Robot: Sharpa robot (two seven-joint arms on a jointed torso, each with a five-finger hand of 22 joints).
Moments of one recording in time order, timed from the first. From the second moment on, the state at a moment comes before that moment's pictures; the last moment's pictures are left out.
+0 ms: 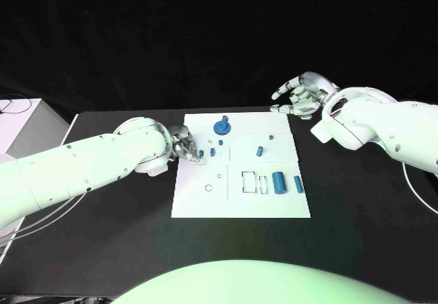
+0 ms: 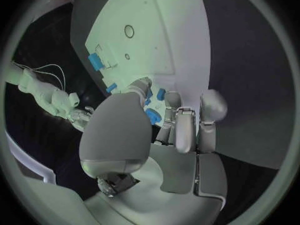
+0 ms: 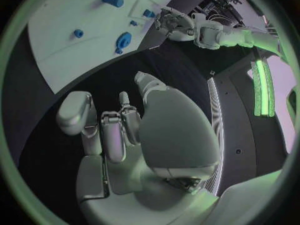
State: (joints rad) left arm 1.11 -0.75 0.06 1.44 -1.20 0.00 -0.53; left_hand 1.31 -0.22 0.19 0.29 0.37 0.65 0.12 0.79 0.70 0.91 0.05 1.13 0.68 1.44 -0.02 1.43 1.28 0.13 1.24 0.07 1.10 1.02; right arm 1.36 -0.76 -0.14 1.34 -0.87 -0.35 -0.03; right_hand 1.41 -0.22 0.27 0.26 0.30 0.83 0.17 0.25 0.37 1.40 0.08 1.39 1.31 1.47 -0.01 1.52 1.31 0.09 1.41 0.09 1.08 1.13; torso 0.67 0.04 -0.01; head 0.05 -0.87
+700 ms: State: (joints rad) left arm 1.07 -0.72 0.12 1.43 -1.26 -0.28 -0.13; left_hand 1.53 -0.26 0.51 0.24 0.35 0.62 0.17 0.71 0.43 0.72 0.10 0.90 0.38 1.15 0.03 1.21 0.90 0.17 1.05 0.12 0.83 0.77; right arm 1.36 -0.76 -0.14 1.34 -0.86 -0.36 -0.02; right_hand 1.41 -0.22 0.32 0.26 0.31 0.82 0.16 0.27 0.37 1.19 0.07 1.09 1.06 1.47 -0.01 1.49 1.31 0.11 1.37 0.09 0.99 1.06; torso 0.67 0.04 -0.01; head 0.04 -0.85
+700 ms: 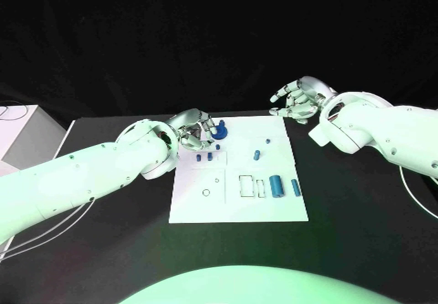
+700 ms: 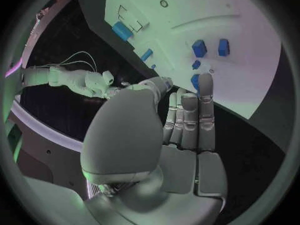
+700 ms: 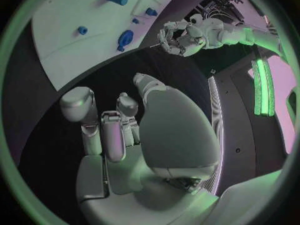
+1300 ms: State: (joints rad) left arm 1.07 -0.57 0.07 1.21 -1.44 -0.23 -0.09; left_hand 1.49 -0.28 0.49 0.23 0.22 0.78 0.14 0.50 0.27 0.77 0.11 0.71 0.20 1.24 0.04 1.32 0.94 0.17 1.14 0.14 0.96 0.90; right arm 1.36 -0.74 -0.14 1.32 -0.81 -0.42 0.06; right_hand 1.40 -0.27 0.48 0.20 0.31 0.84 0.16 0.27 0.37 1.06 0.08 0.54 0.53 1.37 -0.01 1.11 0.95 0.17 1.22 0.09 0.49 0.68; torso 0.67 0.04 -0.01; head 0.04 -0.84
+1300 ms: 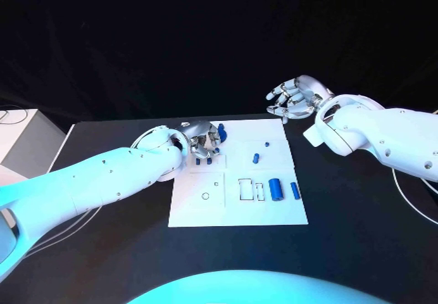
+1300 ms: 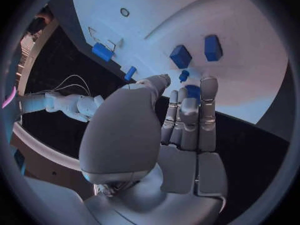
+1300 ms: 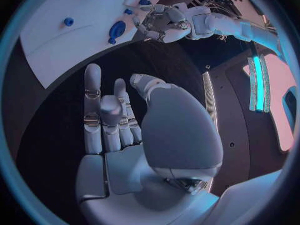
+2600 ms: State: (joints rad) left arm 1.09 -0.50 0.06 1.14 -1.51 -0.17 -0.12; left_hand 1.53 -0.25 0.61 0.18 0.08 0.86 0.15 0.39 0.24 0.85 0.12 0.57 0.11 1.26 0.04 1.36 0.91 0.17 1.17 0.14 1.03 0.97; right arm 1.36 -0.74 -0.14 1.33 -0.81 -0.43 0.08; right_hand 1.38 -0.26 0.48 0.20 0.31 0.84 0.16 0.27 0.37 1.07 0.07 0.51 0.49 1.39 -0.01 1.13 0.97 0.17 1.24 0.10 0.48 0.68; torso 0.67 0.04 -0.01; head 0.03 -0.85
